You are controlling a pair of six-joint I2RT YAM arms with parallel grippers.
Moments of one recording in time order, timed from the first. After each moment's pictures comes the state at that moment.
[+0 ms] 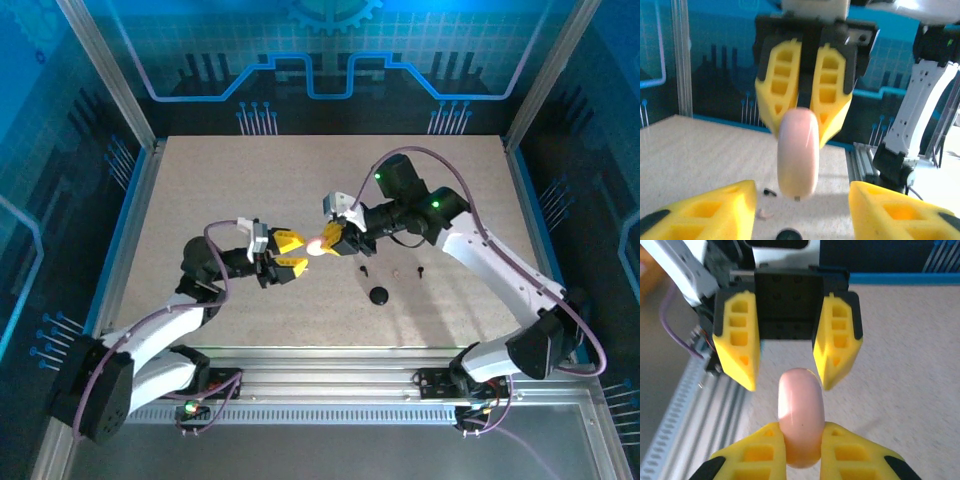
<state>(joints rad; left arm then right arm) -0.36 1.06 0.40 0.85 0.97 -0.27 0.62 1.41 1.43 -0.84 -0.76 -0.67</state>
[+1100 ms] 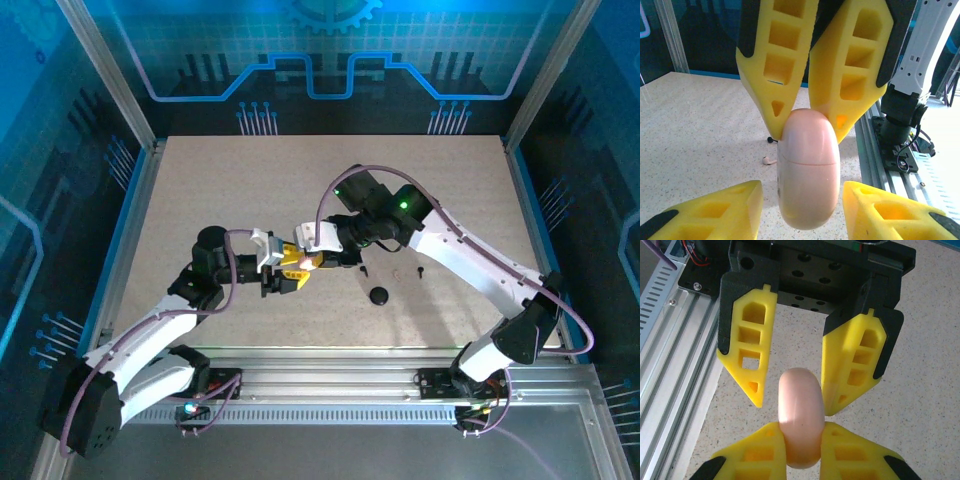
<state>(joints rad) -0.40 0.98 0.49 0.28 0.96 0.12 0.82 1.55 1.62 -1.06 -0.44 -0.90</state>
